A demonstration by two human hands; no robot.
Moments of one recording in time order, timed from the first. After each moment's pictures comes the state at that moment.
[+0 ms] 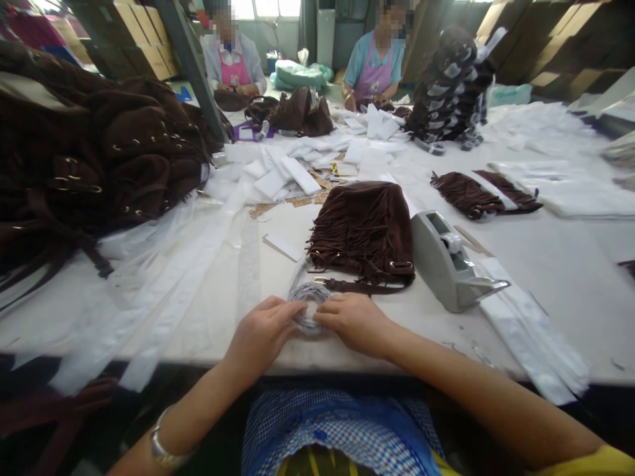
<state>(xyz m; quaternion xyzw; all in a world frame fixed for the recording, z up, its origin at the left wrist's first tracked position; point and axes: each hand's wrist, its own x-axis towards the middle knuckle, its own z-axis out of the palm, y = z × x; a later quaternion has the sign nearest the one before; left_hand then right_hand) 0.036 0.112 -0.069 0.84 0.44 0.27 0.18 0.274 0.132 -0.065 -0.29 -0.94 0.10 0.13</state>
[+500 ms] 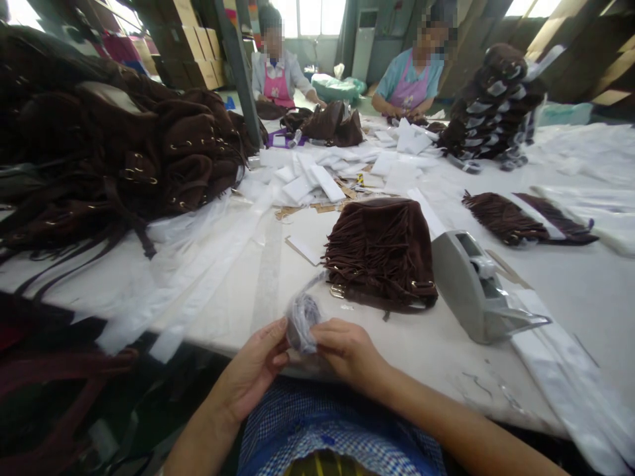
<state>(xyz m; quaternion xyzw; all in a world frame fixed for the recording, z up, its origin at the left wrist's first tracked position) 0.045 0.064 -0.057 0.18 0.47 0.46 0.73 0.237 0.102 -0.079 -0.28 -0.82 0.38 0.32</state>
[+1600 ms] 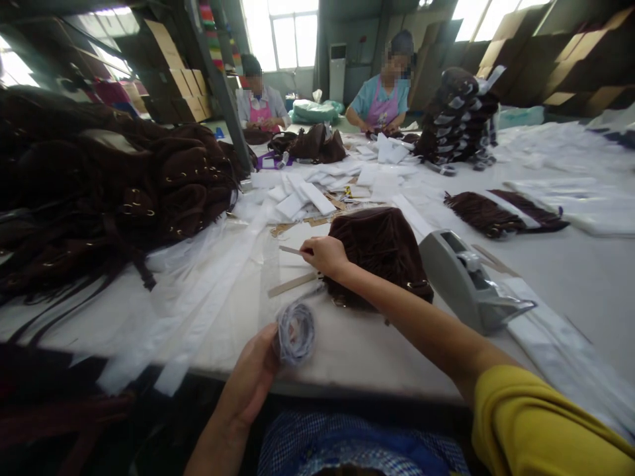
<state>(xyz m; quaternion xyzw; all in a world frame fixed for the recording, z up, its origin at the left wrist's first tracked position) 0.028 0.079 -0.063 0.21 0.45 0.54 0.68 0.187 0.274 -0.031 -0.51 -0.85 0.06 0.10</state>
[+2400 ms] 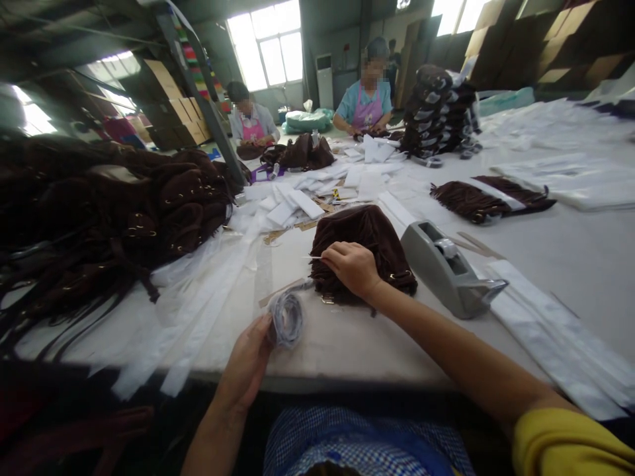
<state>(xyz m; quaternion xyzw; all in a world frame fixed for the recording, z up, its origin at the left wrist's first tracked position) 0.043 0.086 -0.051 0.31 0.48 0.54 0.61 0.270 0.207 -0.040 -0.46 -0.84 -0.02 0.28</state>
